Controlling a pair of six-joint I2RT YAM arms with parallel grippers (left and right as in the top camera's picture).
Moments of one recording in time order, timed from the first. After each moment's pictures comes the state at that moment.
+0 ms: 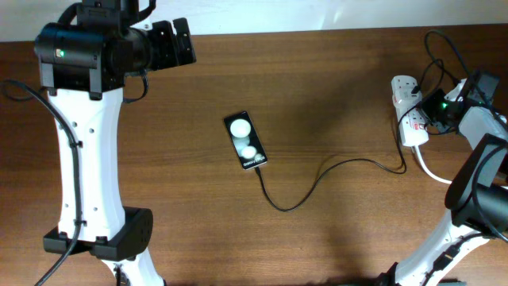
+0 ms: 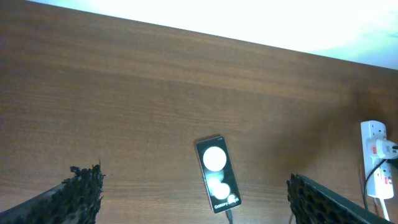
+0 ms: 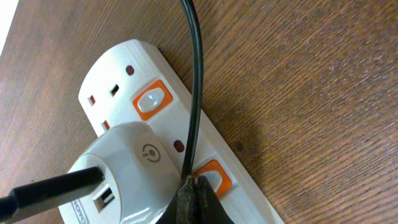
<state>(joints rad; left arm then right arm) -0.18 1.96 2.66 -1.56 0.02 -0.31 -0.48 2.11 1.42 -0.35 -0.37 0.44</state>
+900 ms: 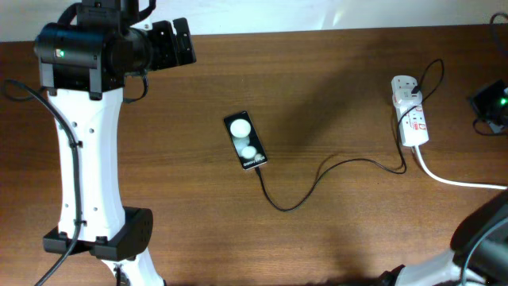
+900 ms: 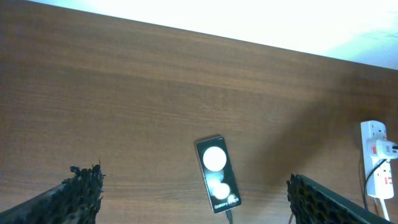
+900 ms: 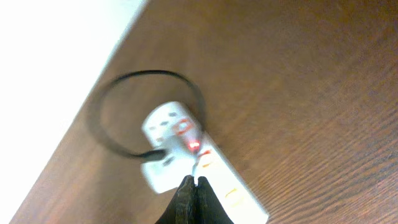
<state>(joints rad) -0.18 1.96 2.66 -1.56 0.02 -0.31 -0.64 1.79 1.47 -0.55 -0.40 0.40</state>
